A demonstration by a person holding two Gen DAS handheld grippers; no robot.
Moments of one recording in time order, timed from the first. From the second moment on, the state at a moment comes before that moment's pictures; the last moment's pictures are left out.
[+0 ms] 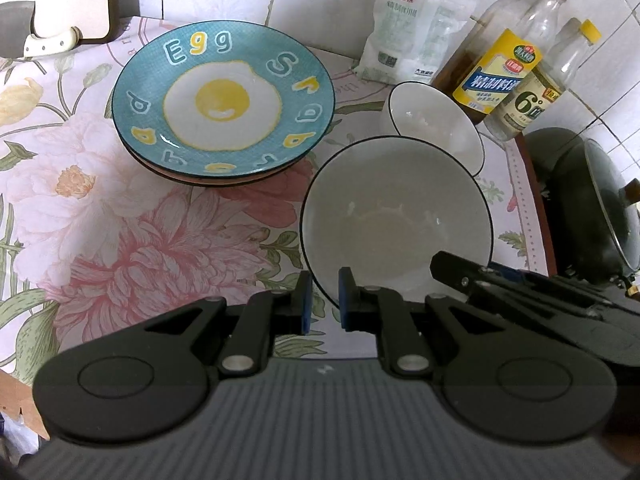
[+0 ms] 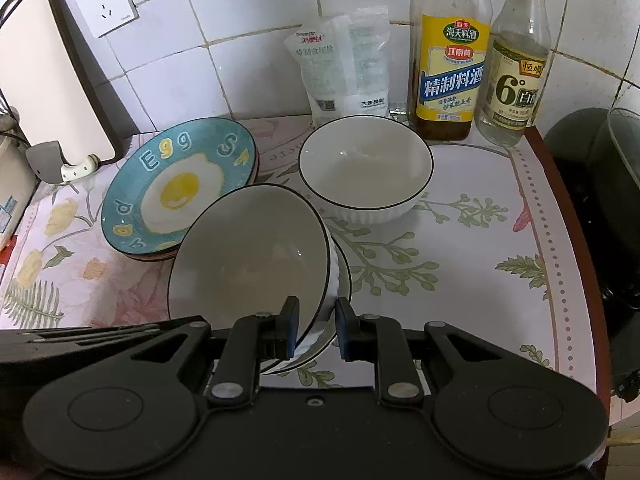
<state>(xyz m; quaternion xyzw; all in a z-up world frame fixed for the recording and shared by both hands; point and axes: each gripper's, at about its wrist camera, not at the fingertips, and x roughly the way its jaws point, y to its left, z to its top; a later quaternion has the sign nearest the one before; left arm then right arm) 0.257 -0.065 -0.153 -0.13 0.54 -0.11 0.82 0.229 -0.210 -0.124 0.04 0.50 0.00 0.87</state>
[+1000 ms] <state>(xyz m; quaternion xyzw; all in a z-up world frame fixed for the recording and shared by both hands) 0.230 -0.061 -0.078 -0.04 0.50 -0.16 0.85 0.191 -0.267 -0.063 0.09 0.44 0.07 0.89</state>
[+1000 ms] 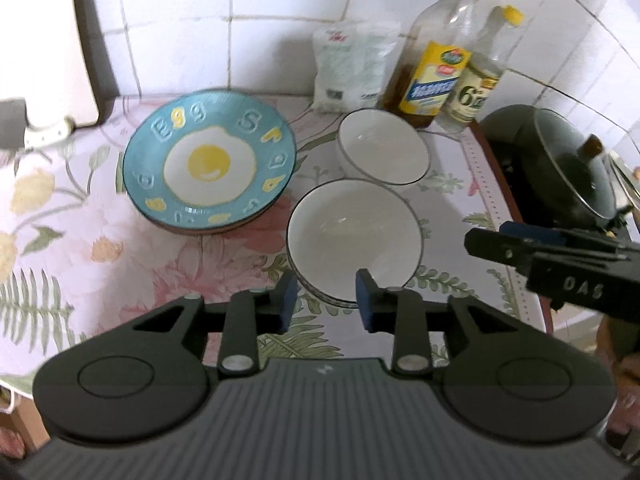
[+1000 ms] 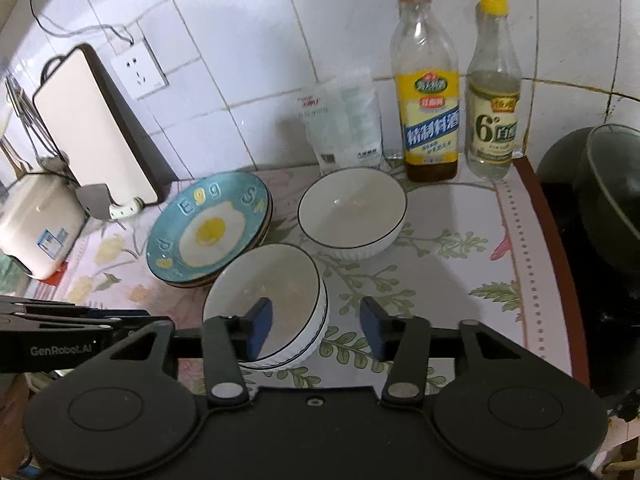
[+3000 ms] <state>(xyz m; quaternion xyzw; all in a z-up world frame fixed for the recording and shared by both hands) 0.398 -0.148 -0.156 0.03 0.49 -0.21 0.85 0.321 -0.343 -0.186 0.27 0.46 0.03 0.84</state>
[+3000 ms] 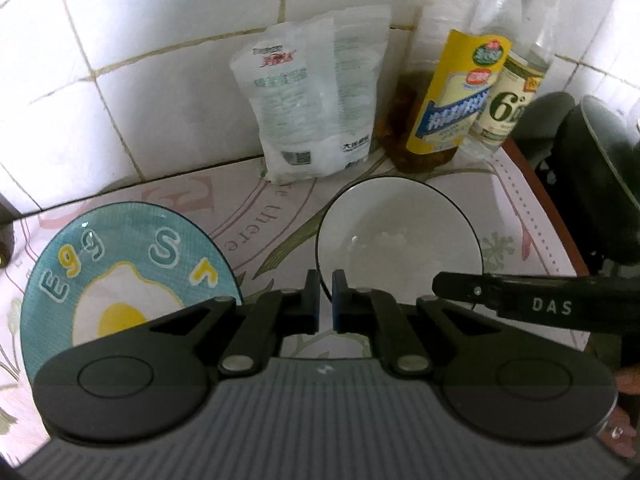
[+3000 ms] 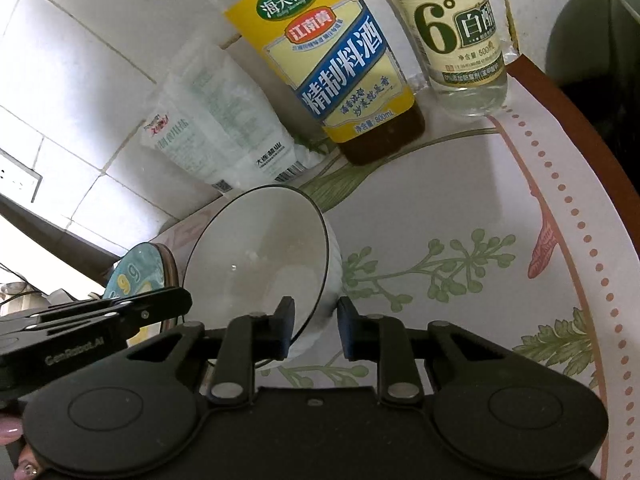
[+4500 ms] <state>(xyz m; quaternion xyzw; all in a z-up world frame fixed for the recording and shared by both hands) 0.241 -0.053 -0.022 0.01 0.37 -0.23 0.90 0.203 -0.274 -0.058 0.32 0.43 0.08 0.84</state>
